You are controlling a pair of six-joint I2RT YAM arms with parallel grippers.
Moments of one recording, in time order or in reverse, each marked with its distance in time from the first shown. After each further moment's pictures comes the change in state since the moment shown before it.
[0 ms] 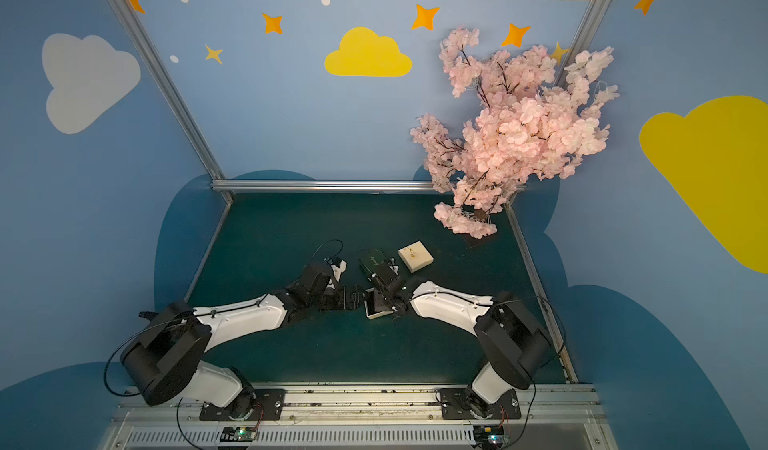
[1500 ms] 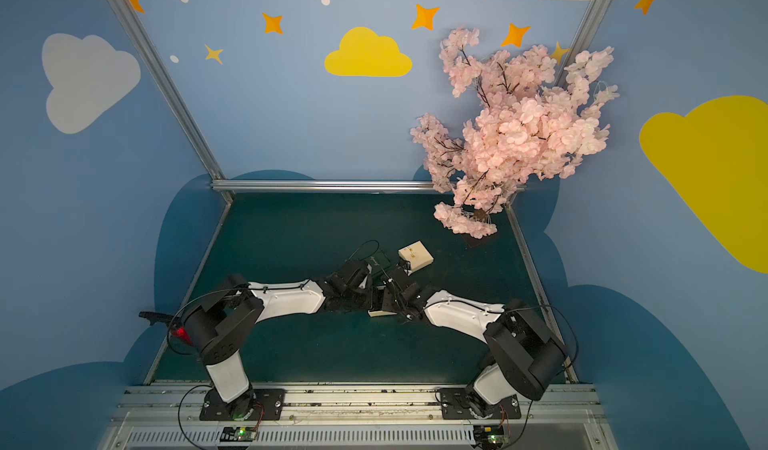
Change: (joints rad) left arm -0.127 0.326 0.301 -0.159 -0.059 -0.089; right arm -0.063 -0.089 -0.180 0.212 -0.081 0.111
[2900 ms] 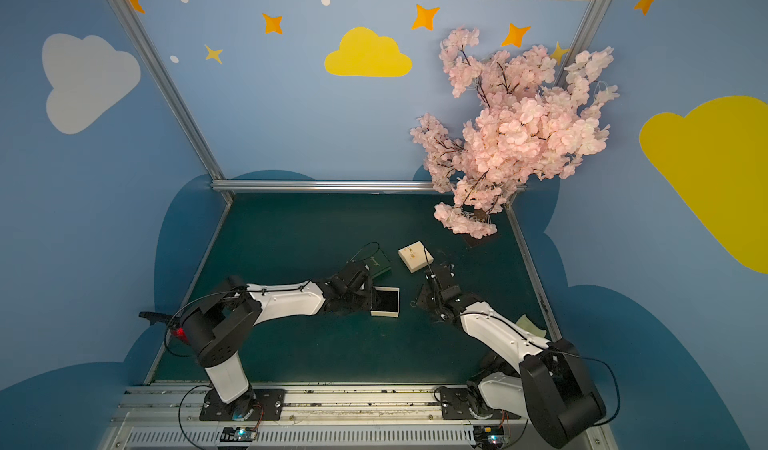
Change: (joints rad) left arm -0.003 -0.035 -0.023 -0.047 -0.094 -0.021; right arm -0.325 -0.274 -0.183 -0.080 -0.069 -0.030
